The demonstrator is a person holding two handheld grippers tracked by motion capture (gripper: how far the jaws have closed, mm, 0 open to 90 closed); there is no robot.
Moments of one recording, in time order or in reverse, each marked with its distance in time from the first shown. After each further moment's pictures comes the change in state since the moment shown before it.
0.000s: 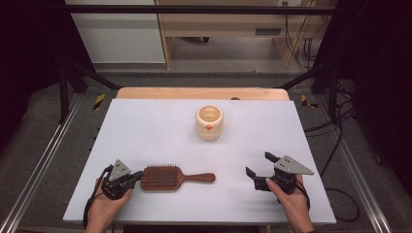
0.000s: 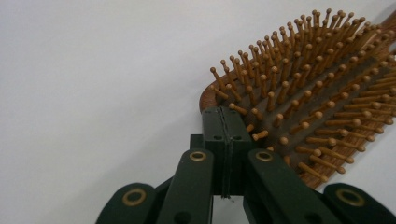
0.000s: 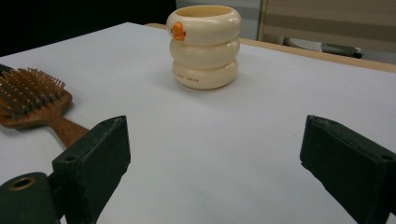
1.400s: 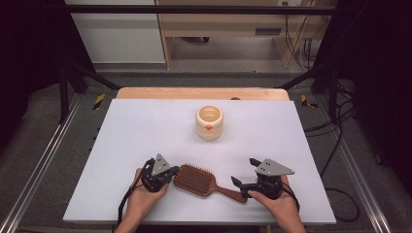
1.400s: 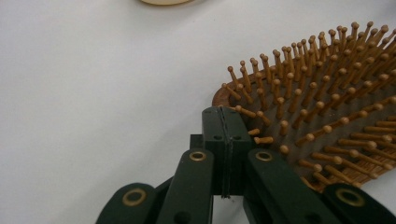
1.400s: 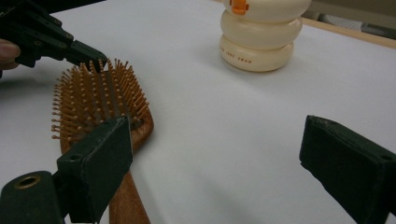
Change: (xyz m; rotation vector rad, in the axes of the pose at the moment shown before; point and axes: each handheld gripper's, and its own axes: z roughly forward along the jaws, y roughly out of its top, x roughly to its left) left arm -0.063 0.046 0.056 -0.053 -0.099 0.109; right arm 0.039 0.010 0.014 0.138 0.091 -0.066
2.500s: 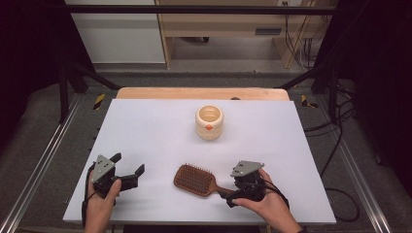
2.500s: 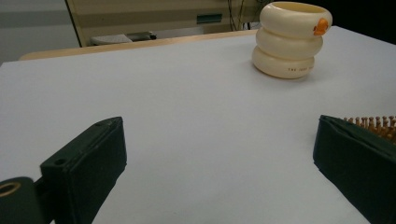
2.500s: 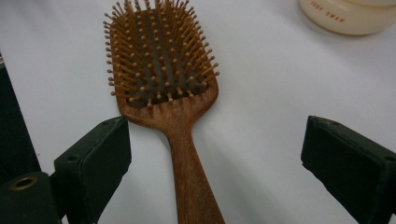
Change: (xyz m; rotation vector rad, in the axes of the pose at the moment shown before) left arm 0.061 -0.045 -0.088 -0.306 0.221 -0.246; right arm 0.035 0.023 0.025 0.313 0.138 -0.130
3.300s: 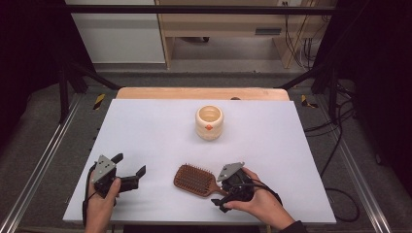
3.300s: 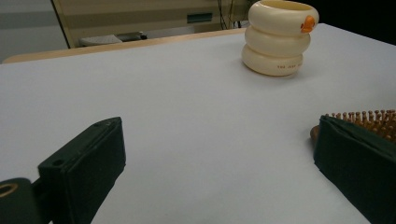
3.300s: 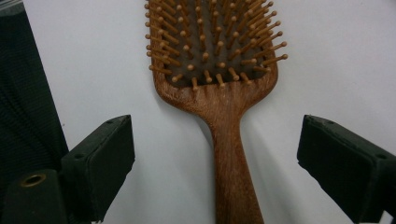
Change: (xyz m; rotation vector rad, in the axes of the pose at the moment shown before) left arm -0.002 0.000 0.001 0.006 -0.039 0.022; right arm 0.014 0.013 0.023 0.172 0.102 -0.111
